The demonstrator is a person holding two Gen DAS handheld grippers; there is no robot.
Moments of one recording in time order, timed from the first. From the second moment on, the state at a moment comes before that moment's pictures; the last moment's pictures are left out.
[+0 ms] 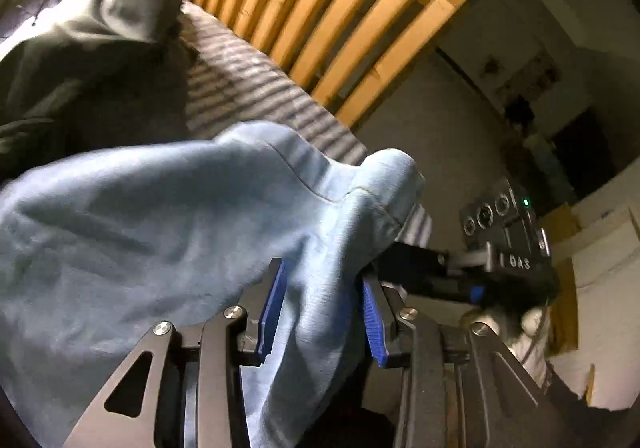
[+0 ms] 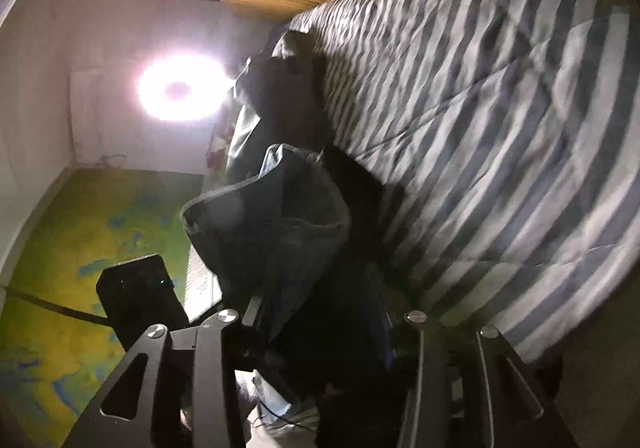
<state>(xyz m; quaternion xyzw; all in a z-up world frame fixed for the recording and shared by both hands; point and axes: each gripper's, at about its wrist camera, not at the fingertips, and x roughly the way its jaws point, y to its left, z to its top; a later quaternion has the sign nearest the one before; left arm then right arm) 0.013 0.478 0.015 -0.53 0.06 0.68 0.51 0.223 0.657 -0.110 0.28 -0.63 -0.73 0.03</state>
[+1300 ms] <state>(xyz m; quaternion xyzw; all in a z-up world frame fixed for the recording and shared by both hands) 0.093 0.487 0.011 -0.43 0.21 0.72 0.51 0.254 0.637 -0.064 0.24 -0.60 -0.76 0.02</state>
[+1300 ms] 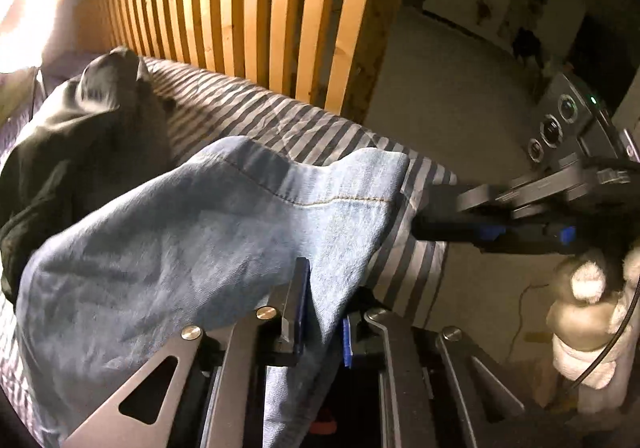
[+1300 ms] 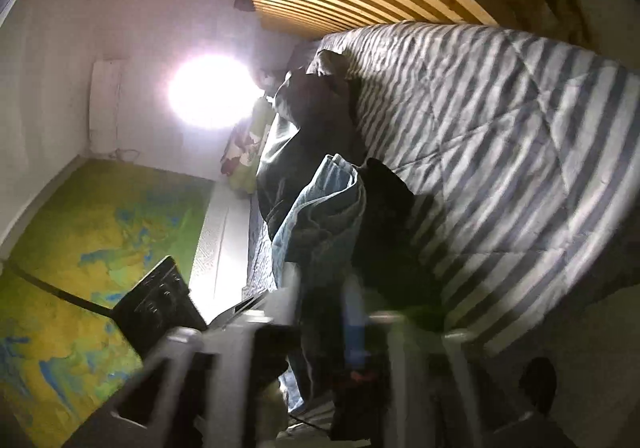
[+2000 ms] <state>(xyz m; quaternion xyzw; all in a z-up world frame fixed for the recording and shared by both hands) 0.059 0.350 0.051 -0.43 0.13 0.75 0.48 0.230 0.588 0.005 0.24 -0.45 -0.86 0.06</state>
